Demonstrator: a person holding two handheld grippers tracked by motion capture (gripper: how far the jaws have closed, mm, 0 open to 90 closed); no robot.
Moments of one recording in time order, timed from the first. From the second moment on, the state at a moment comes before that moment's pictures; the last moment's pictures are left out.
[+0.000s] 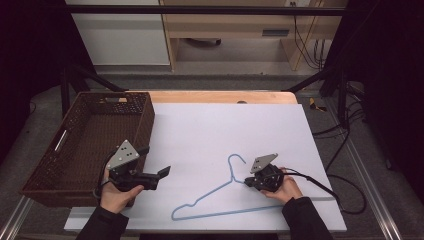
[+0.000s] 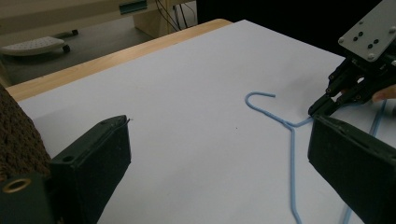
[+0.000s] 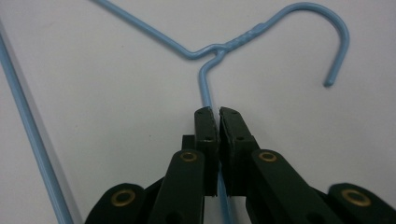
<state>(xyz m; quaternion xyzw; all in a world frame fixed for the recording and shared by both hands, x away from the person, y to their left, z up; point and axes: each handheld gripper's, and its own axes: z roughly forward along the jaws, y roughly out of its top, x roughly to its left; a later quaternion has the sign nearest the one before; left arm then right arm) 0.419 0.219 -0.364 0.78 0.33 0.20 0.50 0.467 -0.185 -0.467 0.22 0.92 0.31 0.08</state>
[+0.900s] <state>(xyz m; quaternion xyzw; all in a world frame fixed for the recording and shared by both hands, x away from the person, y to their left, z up) 0.426 0.150 -0.390 0.84 0.27 0.16 0.44 0.455 -0.193 -0.443 0.20 0.91 0.35 0.11</state>
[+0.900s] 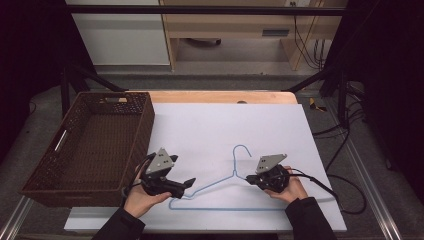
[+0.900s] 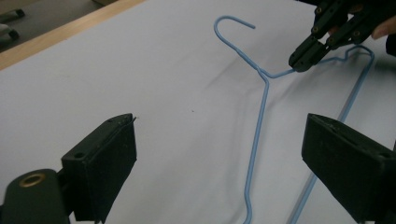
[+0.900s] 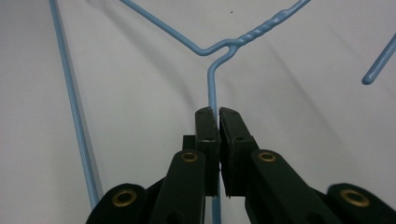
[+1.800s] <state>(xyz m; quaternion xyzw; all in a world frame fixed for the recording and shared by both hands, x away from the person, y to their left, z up) 0.449 0.063 -0.431 0.93 0.17 0.13 0.29 0.452 -0.194 -0.440 0.19 0.91 0.35 0.10</state>
